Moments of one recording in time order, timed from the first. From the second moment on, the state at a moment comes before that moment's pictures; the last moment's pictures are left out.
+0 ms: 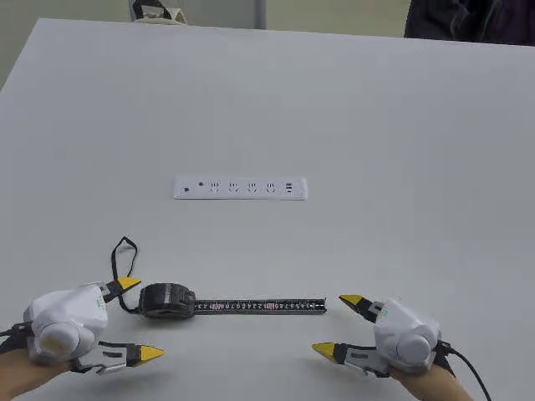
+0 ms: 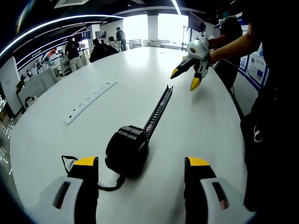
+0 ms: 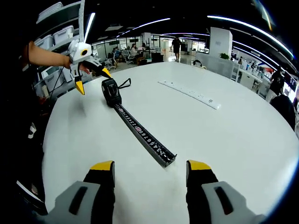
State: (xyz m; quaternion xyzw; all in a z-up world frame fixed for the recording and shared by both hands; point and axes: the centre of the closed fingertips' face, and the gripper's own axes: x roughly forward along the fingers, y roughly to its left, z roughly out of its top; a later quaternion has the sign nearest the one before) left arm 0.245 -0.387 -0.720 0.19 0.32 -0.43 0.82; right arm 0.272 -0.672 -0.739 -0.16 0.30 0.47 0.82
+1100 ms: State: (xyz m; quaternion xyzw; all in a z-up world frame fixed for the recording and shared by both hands) left arm 0.188 -0.369 -0.696 0.09 0.29 -0.31 0.90; right arm 0.213 -0.681 -0.703 -0.11 0.29 0.38 0.87
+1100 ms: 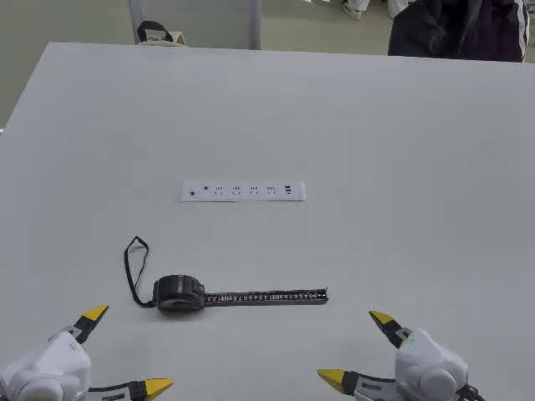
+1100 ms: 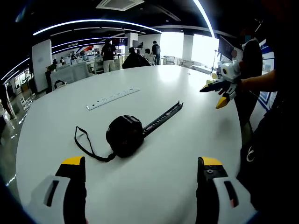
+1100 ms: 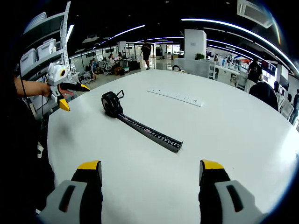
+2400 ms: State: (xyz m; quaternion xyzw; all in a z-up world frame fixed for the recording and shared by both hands) left arm 0.194 -0.370 -0.688 0.11 0.27 -0.33 0.90; right arm 0.208 -0.682 -0.705 -0.11 0.29 0.38 0.87
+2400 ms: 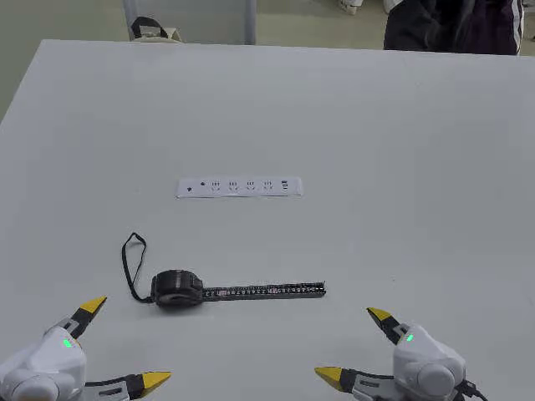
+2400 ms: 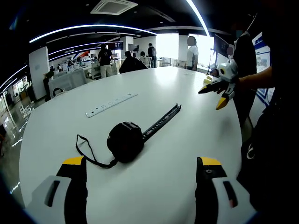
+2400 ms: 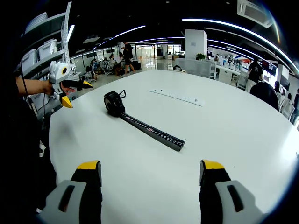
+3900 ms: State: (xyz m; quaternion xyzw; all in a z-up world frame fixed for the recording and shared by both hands) left arm 0.247 -0.400 -0.719 0.10 0.26 -0.16 0.95; right arm 0.257 -0.681 -0.730 -0.20 0.25 0.51 0.80
